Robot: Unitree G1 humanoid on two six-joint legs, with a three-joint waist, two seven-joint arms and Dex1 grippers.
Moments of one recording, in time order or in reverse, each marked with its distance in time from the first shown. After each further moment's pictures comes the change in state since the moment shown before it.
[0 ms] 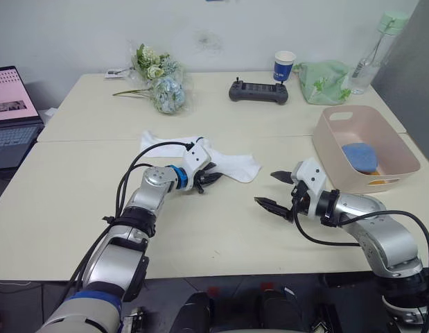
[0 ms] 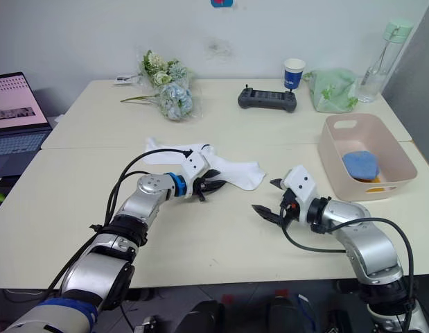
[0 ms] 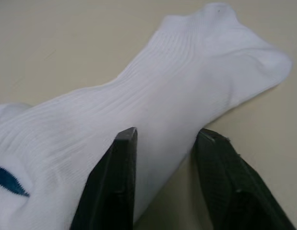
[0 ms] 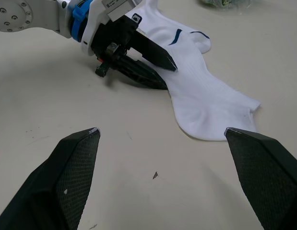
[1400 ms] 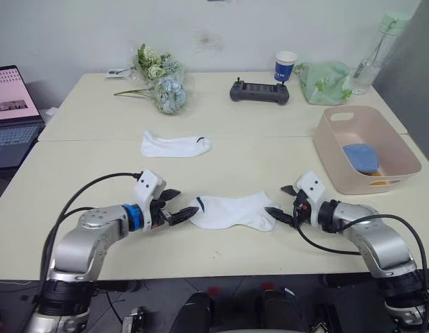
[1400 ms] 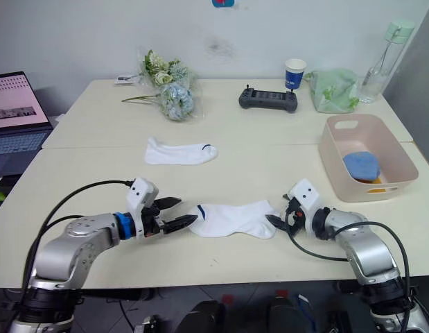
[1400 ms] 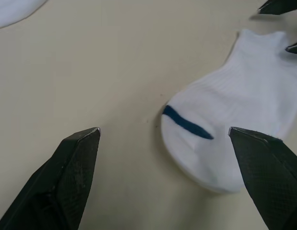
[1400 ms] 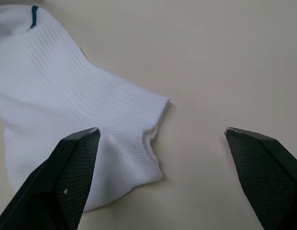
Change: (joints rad) left arm 0.598 0.234 0.231 -0.974 -0.355 0.719 0.016; right arm 0.046 -0.034 0.044 0.198 -0.066 -0.055 0.000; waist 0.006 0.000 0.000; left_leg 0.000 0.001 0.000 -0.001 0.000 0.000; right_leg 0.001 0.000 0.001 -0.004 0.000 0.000
